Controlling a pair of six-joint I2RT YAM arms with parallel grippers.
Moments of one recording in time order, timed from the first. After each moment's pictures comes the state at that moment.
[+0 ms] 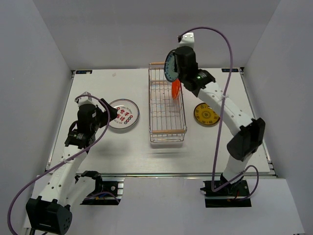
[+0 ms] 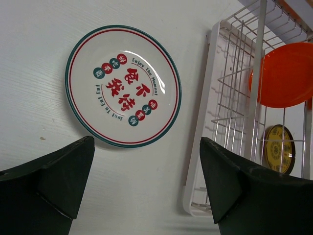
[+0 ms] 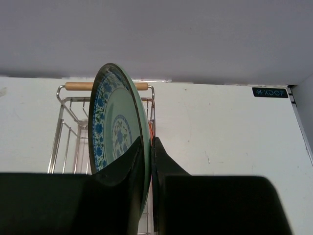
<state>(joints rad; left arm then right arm) -0.19 0.86 0.73 -0.35 -0.12 -0.64 0.63 1.79 1.87 -0.36 0.60 0.10</state>
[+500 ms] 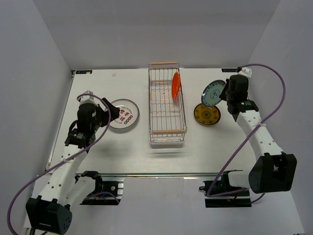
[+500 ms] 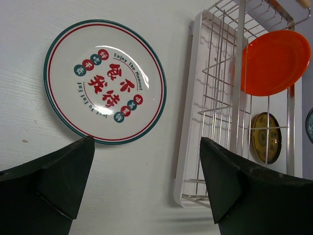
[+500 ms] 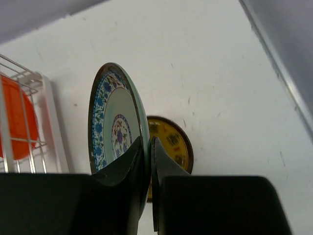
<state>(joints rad) -0.19 0.86 0.74 -0.33 -0.05 -0.64 0.16 1.31 1.14 -0.27 0.29 0.30</state>
